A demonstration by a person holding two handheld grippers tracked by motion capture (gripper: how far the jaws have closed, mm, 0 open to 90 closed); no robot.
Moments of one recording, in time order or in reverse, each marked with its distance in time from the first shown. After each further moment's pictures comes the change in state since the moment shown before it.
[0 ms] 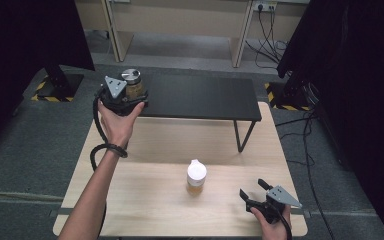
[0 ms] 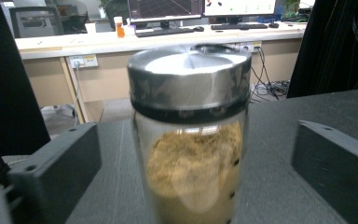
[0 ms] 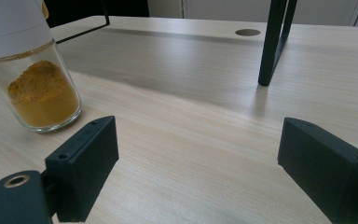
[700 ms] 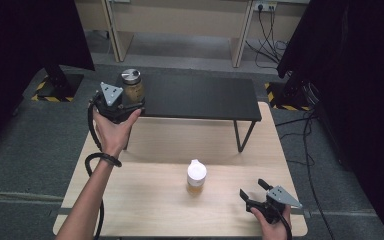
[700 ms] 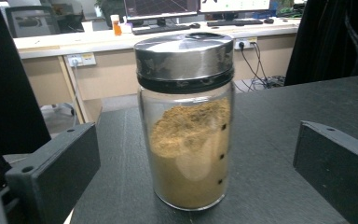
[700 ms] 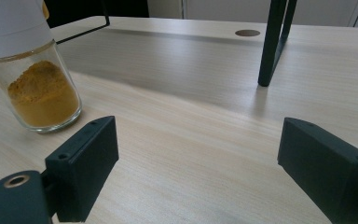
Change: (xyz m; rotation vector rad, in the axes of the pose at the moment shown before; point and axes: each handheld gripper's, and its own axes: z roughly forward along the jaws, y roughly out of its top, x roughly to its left) left arm 0.000 -0.002 -0.027 -0.007 -0.006 0.008; right arm 0.000 -0.001 0.000 -0.003 -0.001 0.000
